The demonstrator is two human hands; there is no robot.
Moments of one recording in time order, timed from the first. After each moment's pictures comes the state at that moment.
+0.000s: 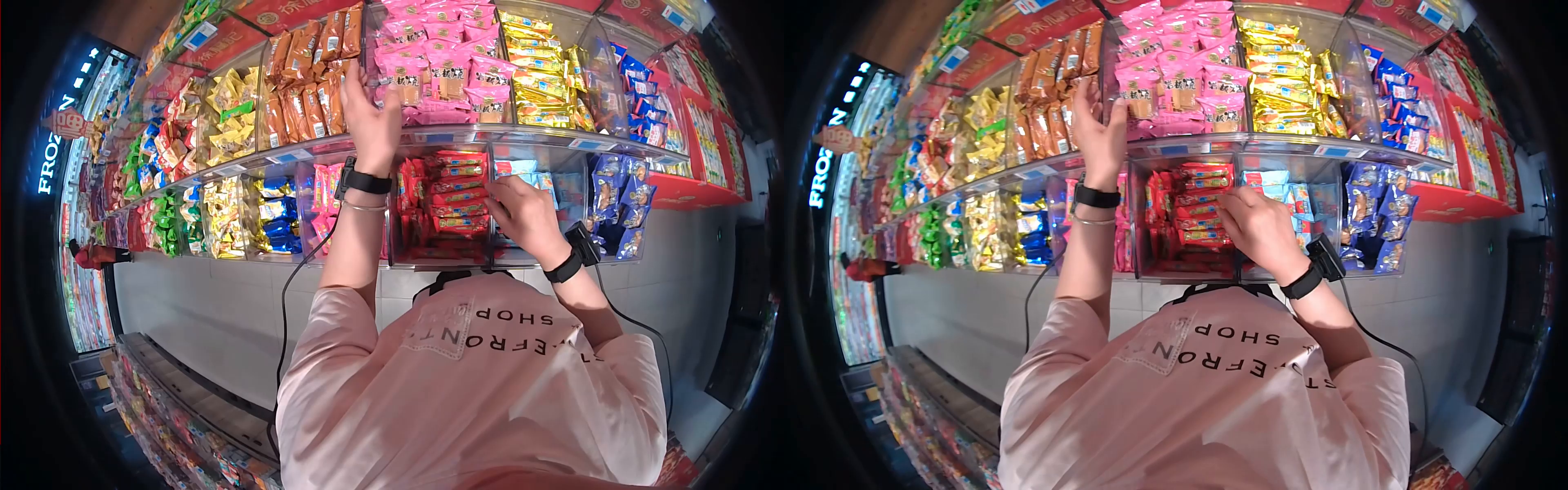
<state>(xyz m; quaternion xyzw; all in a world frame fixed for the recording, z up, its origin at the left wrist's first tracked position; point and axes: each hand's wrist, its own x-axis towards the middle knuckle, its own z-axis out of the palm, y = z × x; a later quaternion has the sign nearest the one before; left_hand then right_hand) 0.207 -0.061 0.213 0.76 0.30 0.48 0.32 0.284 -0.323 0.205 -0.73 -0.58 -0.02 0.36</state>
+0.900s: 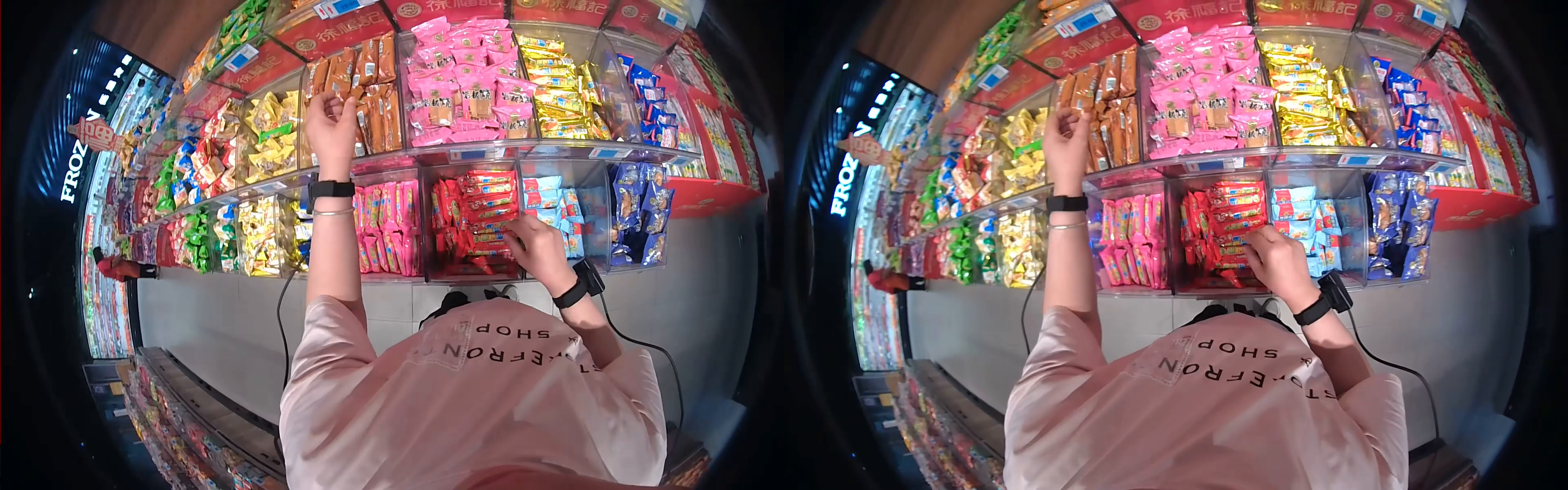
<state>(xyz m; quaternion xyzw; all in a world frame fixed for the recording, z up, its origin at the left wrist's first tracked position) 0.136 0.028 0.255 0.75 0.30 0.50 0.30 0.239 -0.332 0.168 -0.76 -0.53 -0.01 0.38</state>
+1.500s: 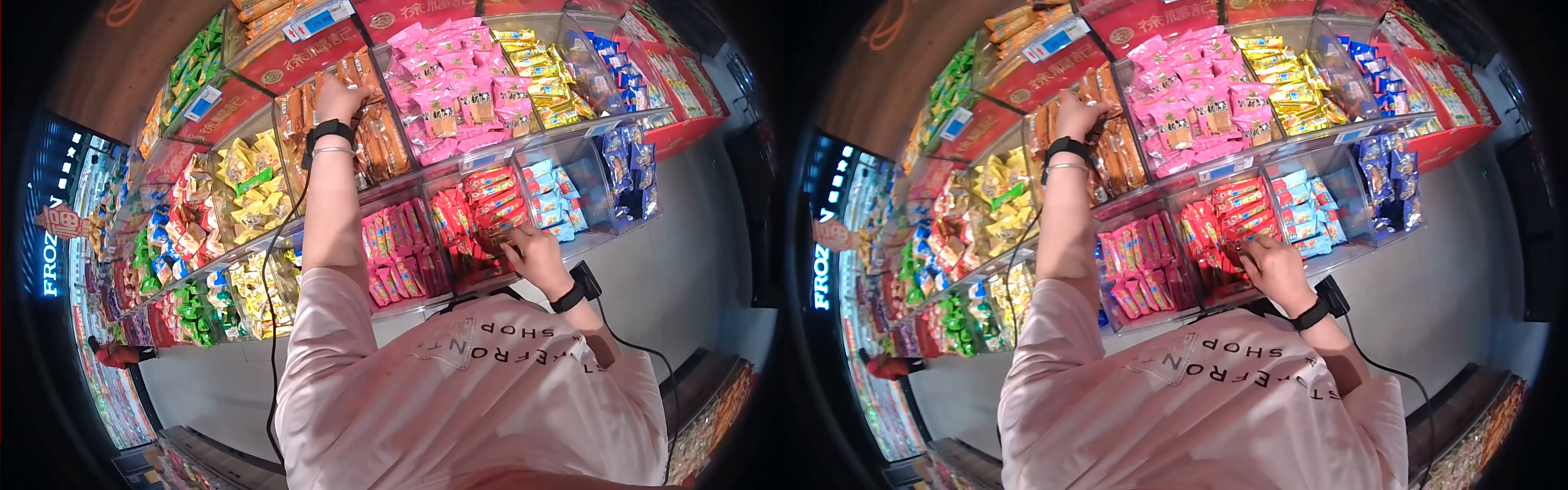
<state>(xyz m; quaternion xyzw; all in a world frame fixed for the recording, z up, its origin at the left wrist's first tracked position) 0.239 0.139 0.247 0.87 0.34 0.23 0.26 0.173 -0.288 0.171 -0.85 -0.43 -0.01 0.30</state>
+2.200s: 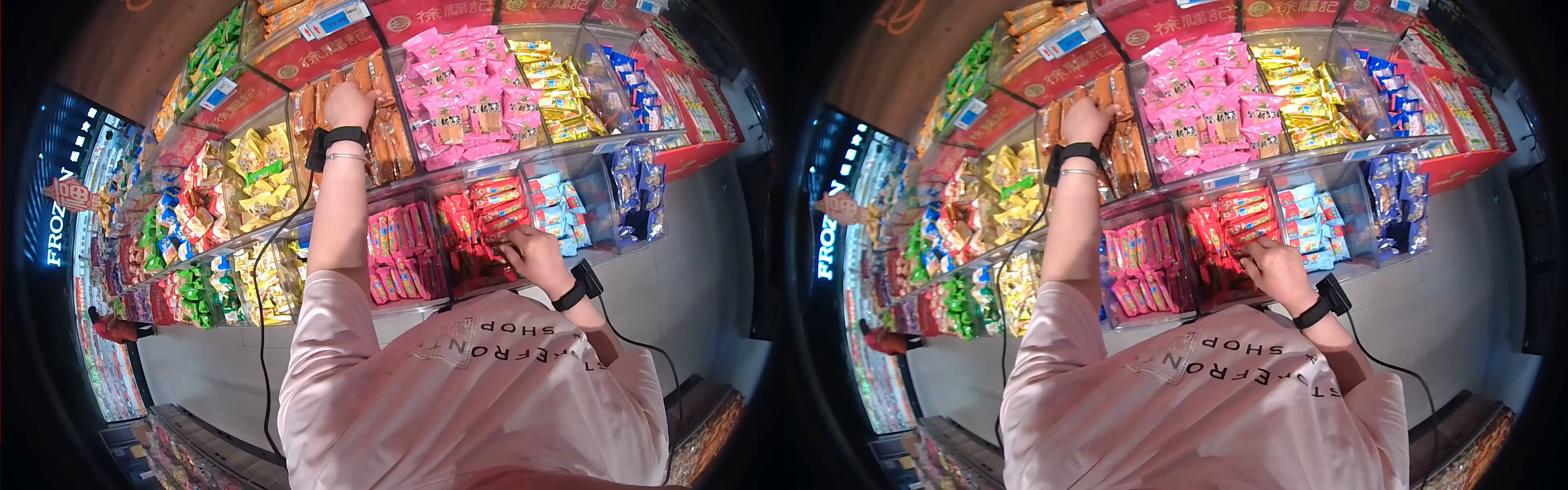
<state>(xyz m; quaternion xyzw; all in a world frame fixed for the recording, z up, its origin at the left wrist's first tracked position) 0.223 0.096 0.281 0.91 0.39 0.12 0.04 0.200 -0.288 0.168 -0.83 -0.48 0.02 0.29</state>
